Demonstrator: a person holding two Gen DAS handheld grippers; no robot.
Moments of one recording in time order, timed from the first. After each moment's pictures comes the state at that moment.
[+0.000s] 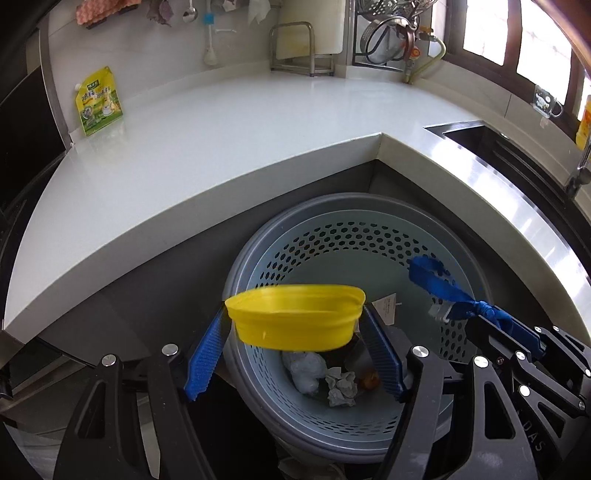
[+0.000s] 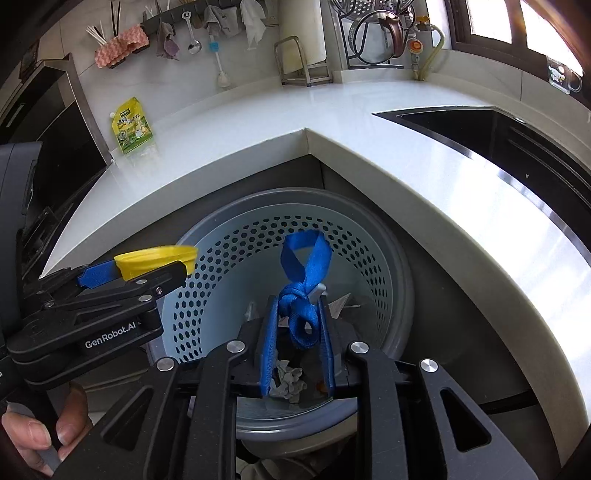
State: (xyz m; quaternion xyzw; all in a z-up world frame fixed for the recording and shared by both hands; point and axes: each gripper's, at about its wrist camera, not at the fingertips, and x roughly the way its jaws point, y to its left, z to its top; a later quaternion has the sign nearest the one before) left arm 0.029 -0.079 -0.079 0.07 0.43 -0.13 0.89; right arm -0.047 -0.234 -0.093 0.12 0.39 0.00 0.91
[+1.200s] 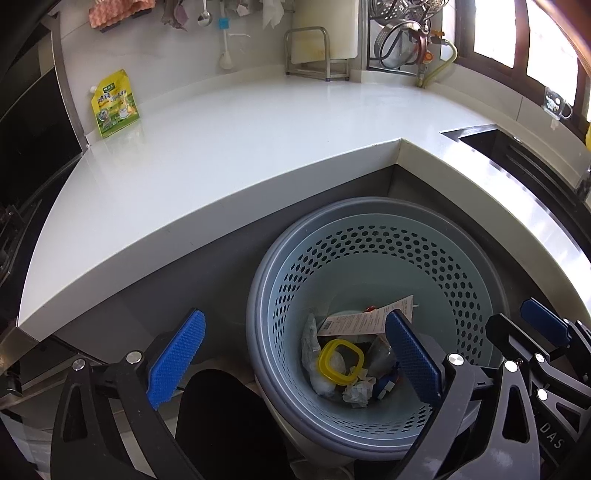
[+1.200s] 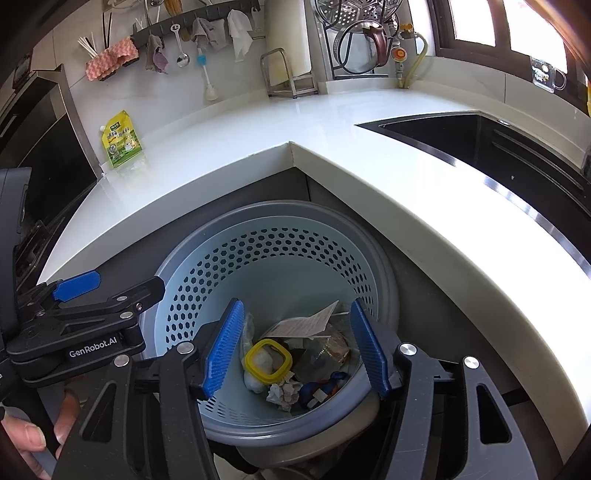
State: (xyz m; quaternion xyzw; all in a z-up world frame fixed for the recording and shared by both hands) left arm 0.026 -0.069 -0.074 0.08 0.42 -0.11 0.90; right arm -0.052 -0.238 -0.090 0.12 0.38 -0.03 0.92
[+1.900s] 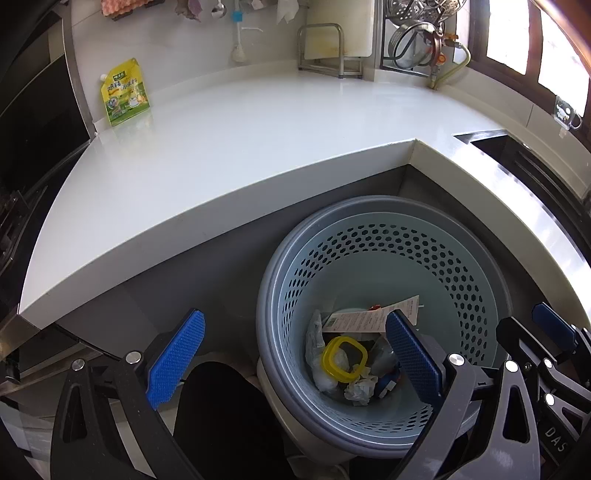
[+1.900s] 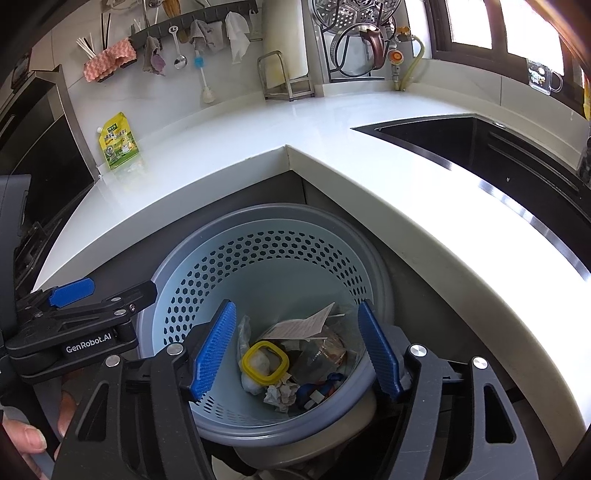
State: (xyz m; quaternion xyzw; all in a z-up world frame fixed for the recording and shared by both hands) left arm 0.029 -0.059 -0.076 0.06 0.43 -0.09 0.89; right arm -0.052 -0.239 -0.088 0.11 0.38 -0.03 0.92
